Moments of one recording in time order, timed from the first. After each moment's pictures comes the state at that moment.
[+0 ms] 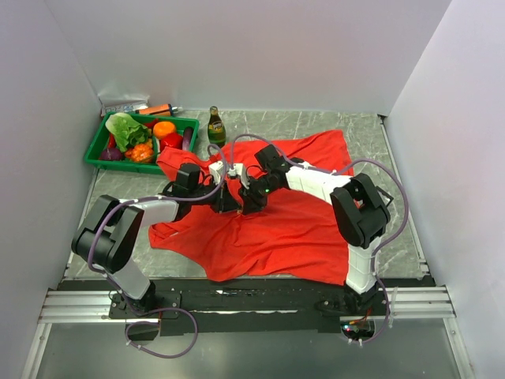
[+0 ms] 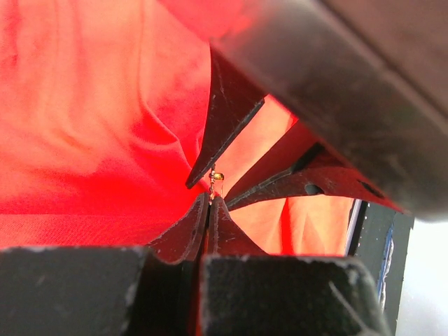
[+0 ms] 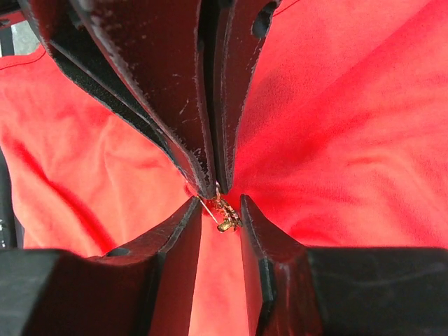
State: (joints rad) left arm -0.42 1.63 0.72 0.37 0.79 -0.25; right arm 0.61 1.93 1.34 -0.49 -0.73 -0.58
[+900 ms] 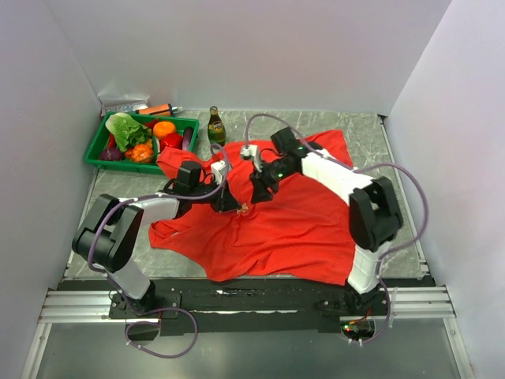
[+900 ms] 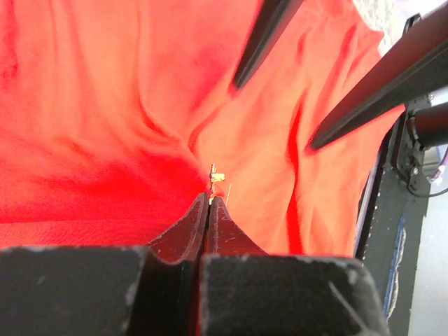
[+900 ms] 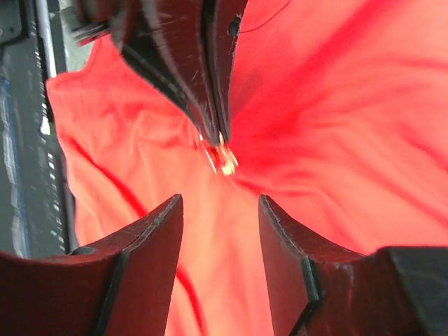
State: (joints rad) left arm -0.42 1.64 0.76 0.30 0.80 -0.17; right arm 0.52 1.87 1.46 -0.69 -0.81 -0.57
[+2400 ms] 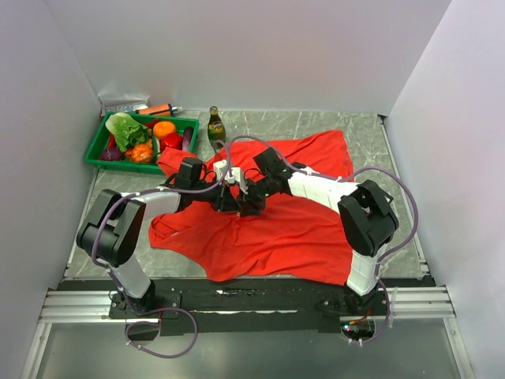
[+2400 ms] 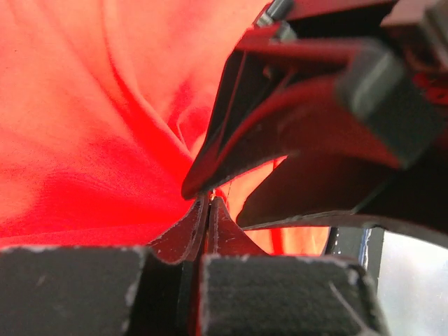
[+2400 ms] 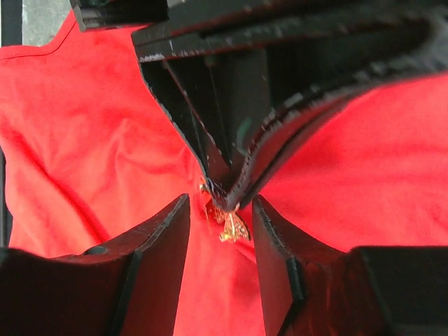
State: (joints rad) left arm -0.40 1.69 0.84 0.17 0.92 -0.13; right arm 0.64 1.83 1.27 -0.43 -0.71 -0.66
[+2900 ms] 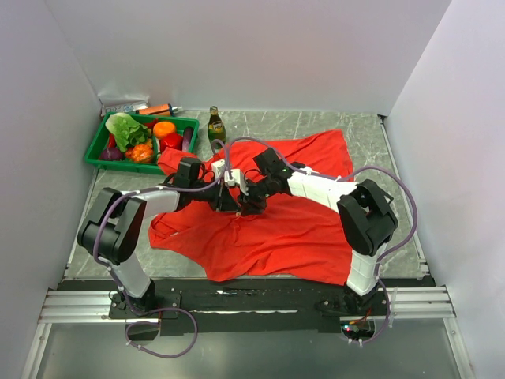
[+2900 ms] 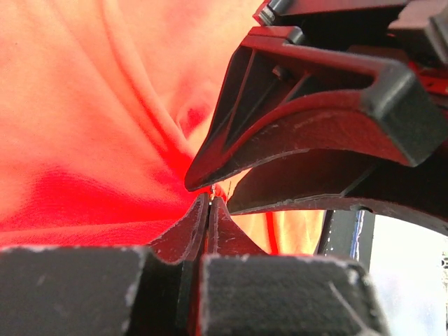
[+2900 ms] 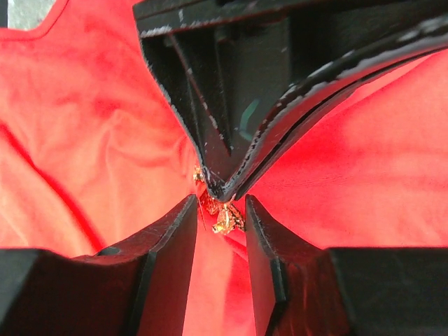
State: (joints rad) left arm -0.38 1.70 0.84 0.17 0.96 -0.14; right arm 0.65 1.84 1.28 -0.45 -0.70 -0.72
